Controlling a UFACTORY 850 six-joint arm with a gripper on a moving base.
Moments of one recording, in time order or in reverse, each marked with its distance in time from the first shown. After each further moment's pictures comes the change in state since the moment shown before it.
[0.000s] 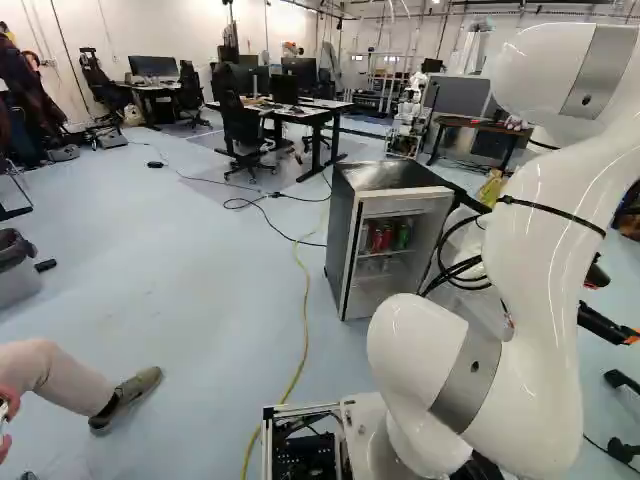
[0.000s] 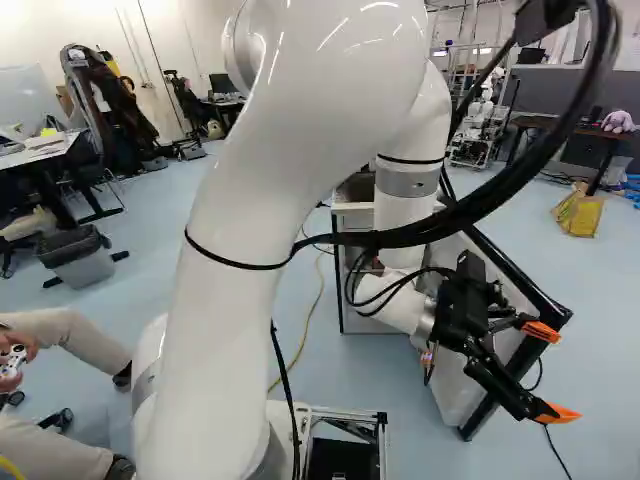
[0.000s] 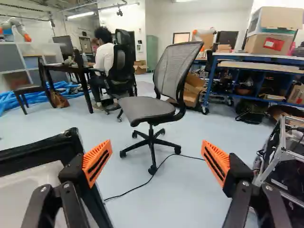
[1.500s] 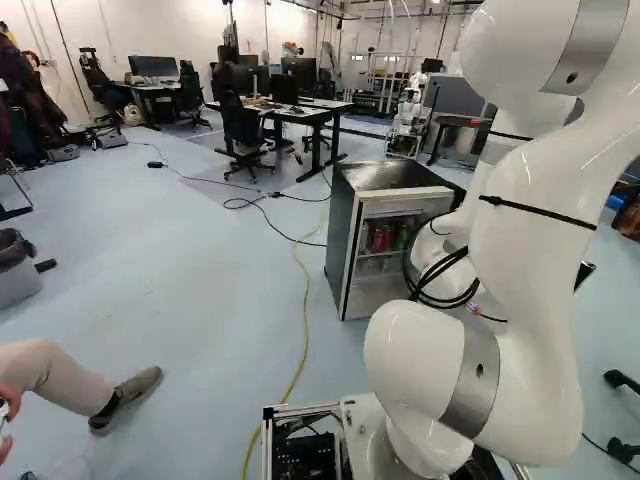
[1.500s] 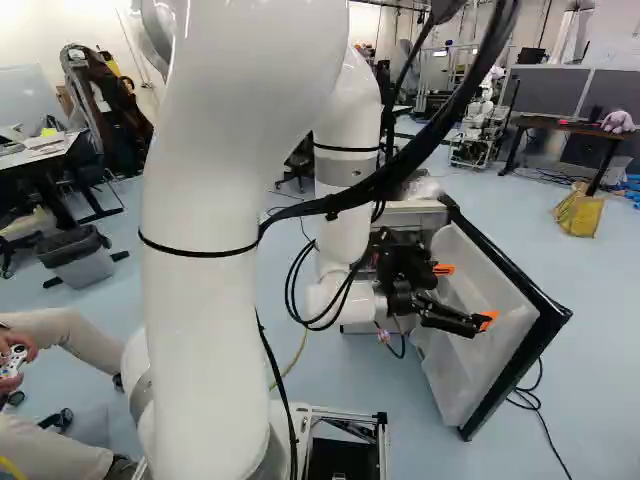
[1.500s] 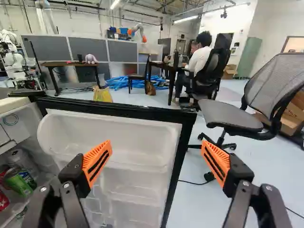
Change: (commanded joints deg) arm 11.3 6.7 10.7 -24.3 2.8 0.0
